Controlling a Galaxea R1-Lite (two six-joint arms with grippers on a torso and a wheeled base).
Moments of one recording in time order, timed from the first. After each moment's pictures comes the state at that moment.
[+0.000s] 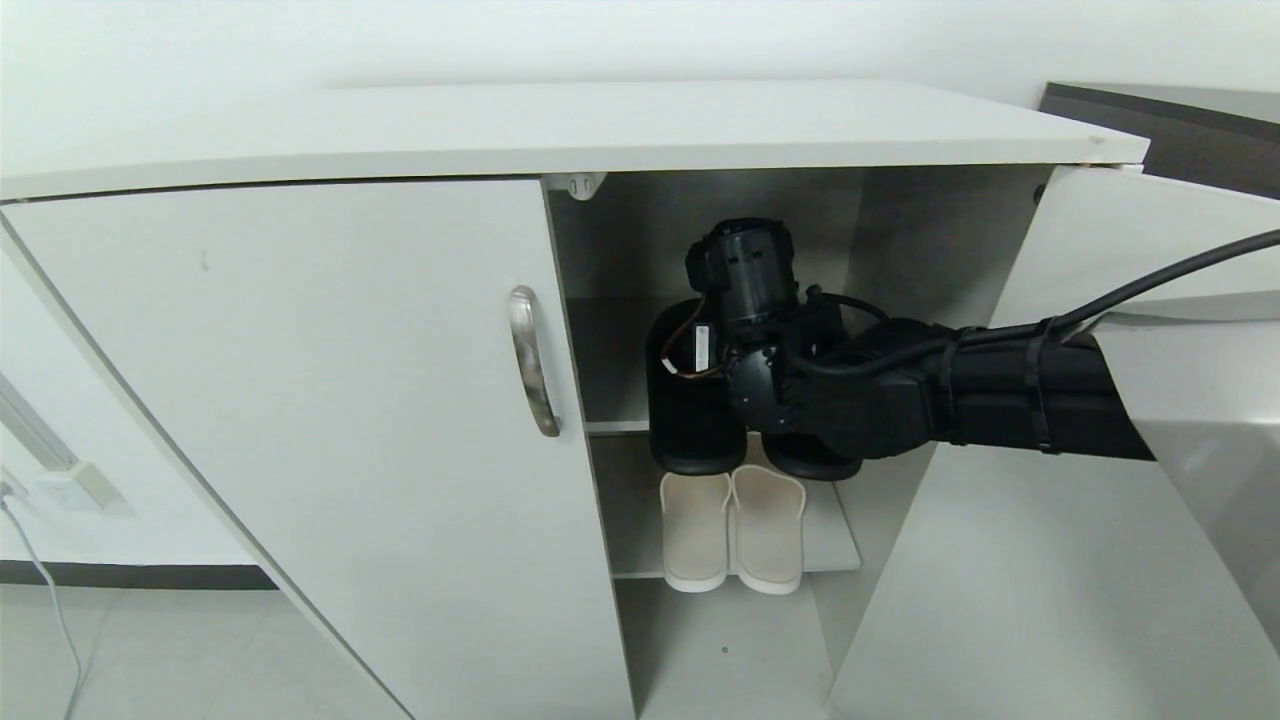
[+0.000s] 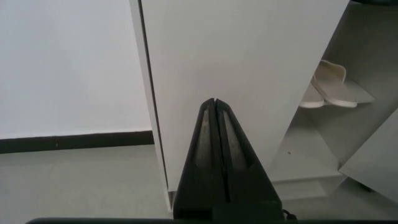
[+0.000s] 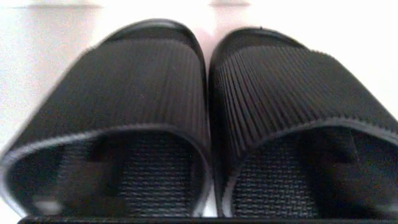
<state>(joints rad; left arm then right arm) 0.00 0.00 0.00 0.00 -0.03 -0.02 0.79 2.19 -1.85 -0.06 -0.79 0.23</state>
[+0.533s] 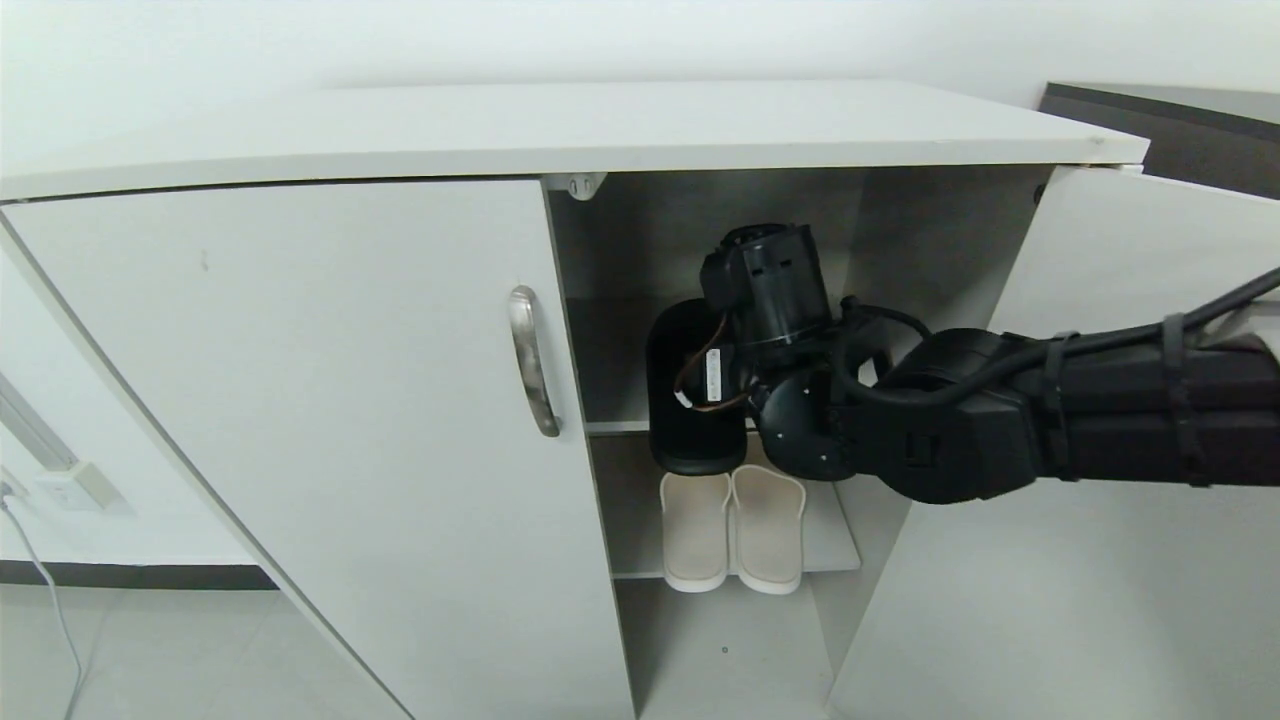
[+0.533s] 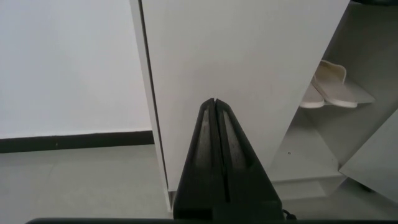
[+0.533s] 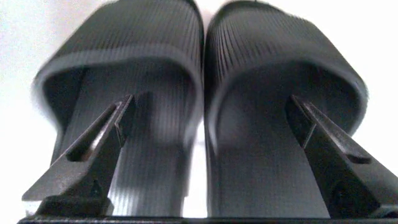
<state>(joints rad) 0.00 0.00 0.00 0.00 -0.03 -0.02 0.86 2.03 -1.61 -0.07 -0.79 0.25</state>
